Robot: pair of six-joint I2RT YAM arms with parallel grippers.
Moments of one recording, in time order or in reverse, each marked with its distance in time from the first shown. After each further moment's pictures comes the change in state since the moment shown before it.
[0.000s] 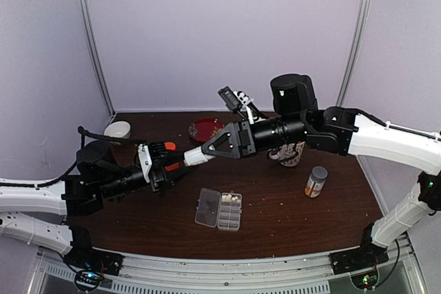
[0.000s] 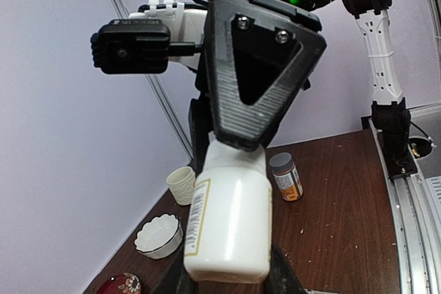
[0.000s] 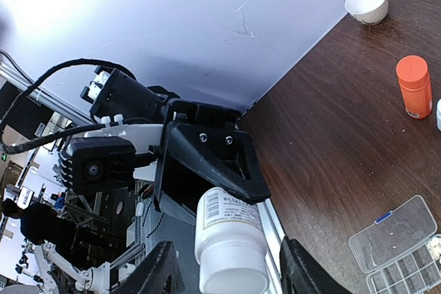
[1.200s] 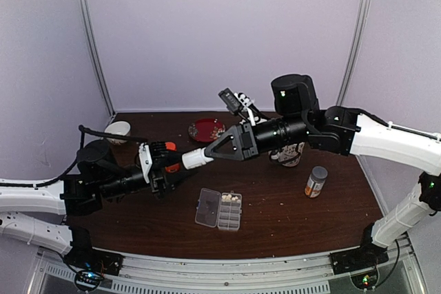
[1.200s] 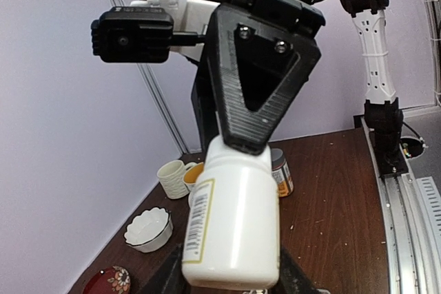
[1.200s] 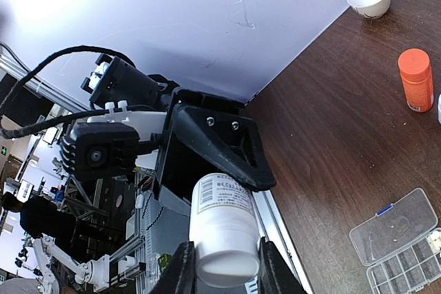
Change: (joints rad) left arm 0.000 -0.013 0.007 -0.048 0.002 -0.034; right arm 0.004 -0.011 0.000 -0.037 -0.014 -0.018
